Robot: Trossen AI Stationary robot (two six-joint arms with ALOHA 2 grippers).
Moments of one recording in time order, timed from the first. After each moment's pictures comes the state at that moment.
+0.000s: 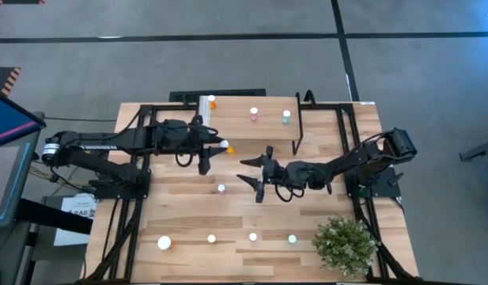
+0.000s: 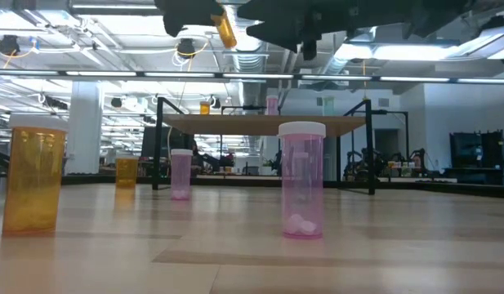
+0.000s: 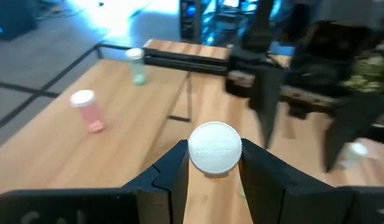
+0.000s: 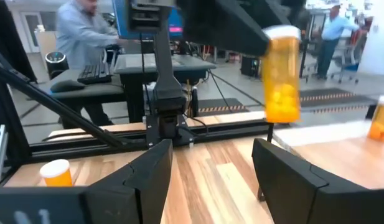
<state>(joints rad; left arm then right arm) 0.07 1.13 1.02 -0.29 -0.14 -0.09 0.19 1.62 0.81 0.84 0.42 0.01</state>
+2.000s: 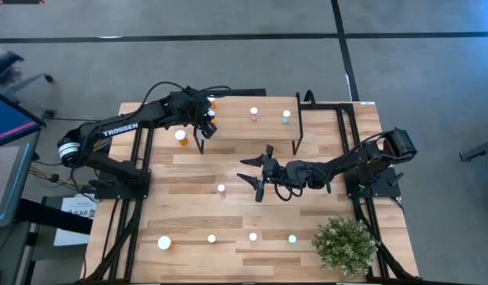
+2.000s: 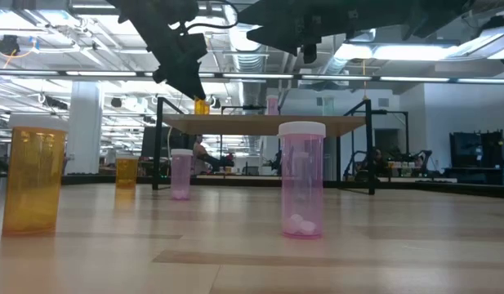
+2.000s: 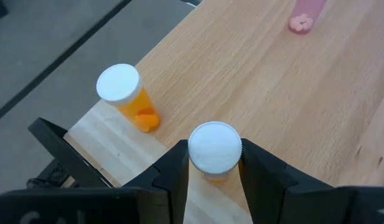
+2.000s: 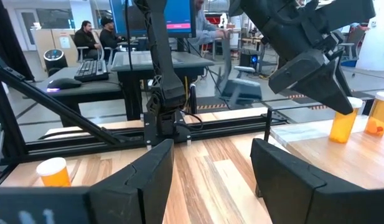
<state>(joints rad) 0.52 1.34 1.11 -0.55 -0.17 -0.04 0.19 1.62 0.81 0.82 0.42 0.04</state>
